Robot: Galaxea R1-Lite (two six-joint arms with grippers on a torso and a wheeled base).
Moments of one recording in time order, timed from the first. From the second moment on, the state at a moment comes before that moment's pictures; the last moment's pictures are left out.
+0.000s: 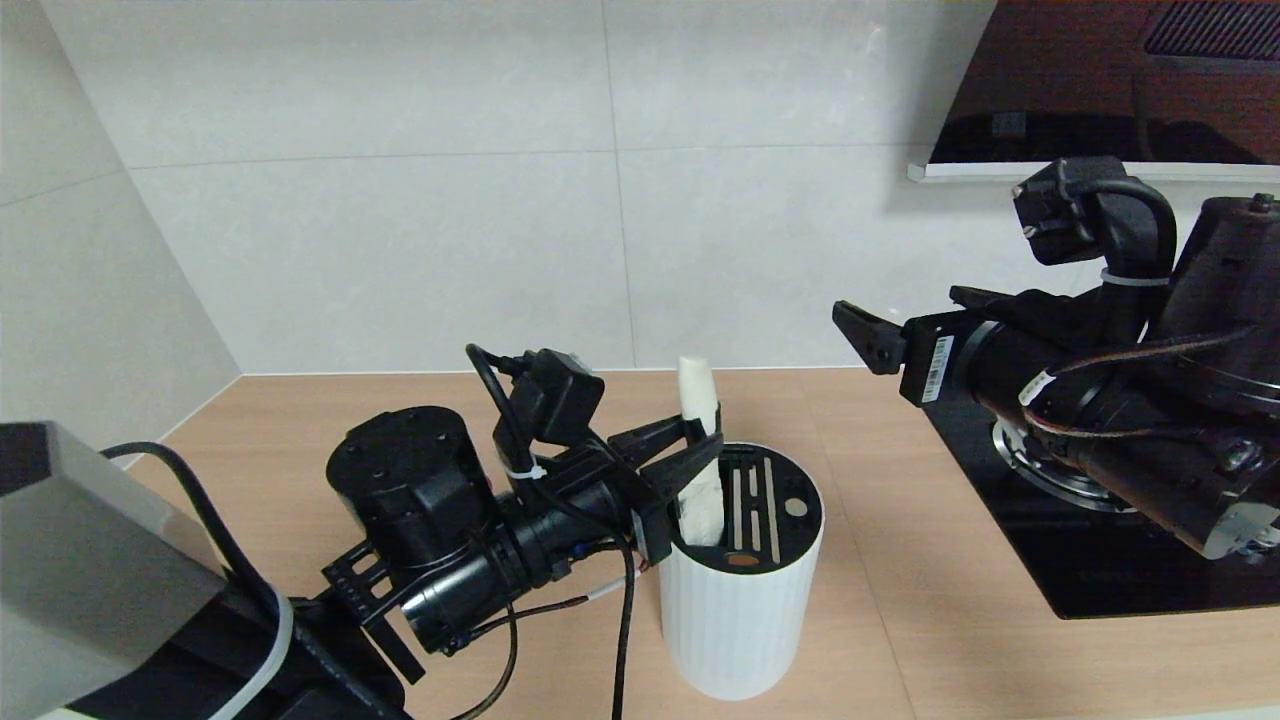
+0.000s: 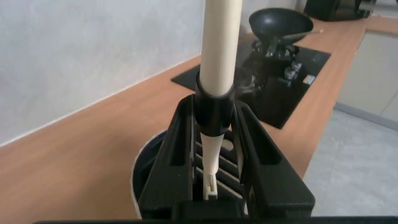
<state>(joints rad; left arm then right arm) -0.67 1.92 -0.57 -1.44 -0.25 -0.07 0.70 1.54 -0.84 -0.75 -0.43 -0.01</state>
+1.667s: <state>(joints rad) -0.50 1.48 -0.44 -1.48 -0.09 -0.07 0.47 1.12 -0.50 -0.70 -0.40 -0.03</state>
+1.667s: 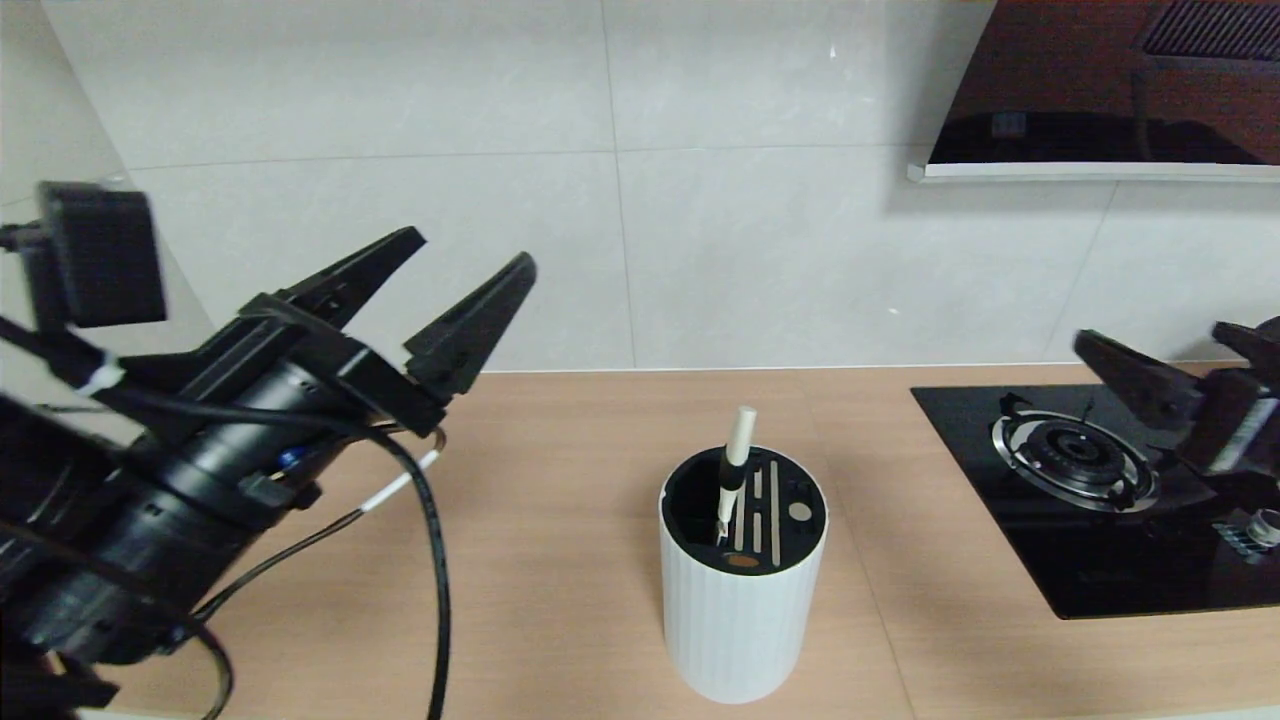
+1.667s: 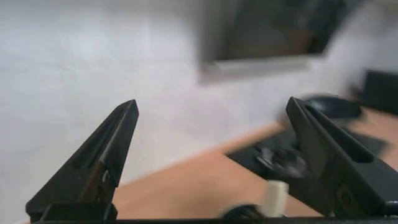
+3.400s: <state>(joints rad) 0.01 0.00 0.00 0.00 0.05 0.01 0.00 0.00 -0.01 -0.11 -0.30 -0.01</state>
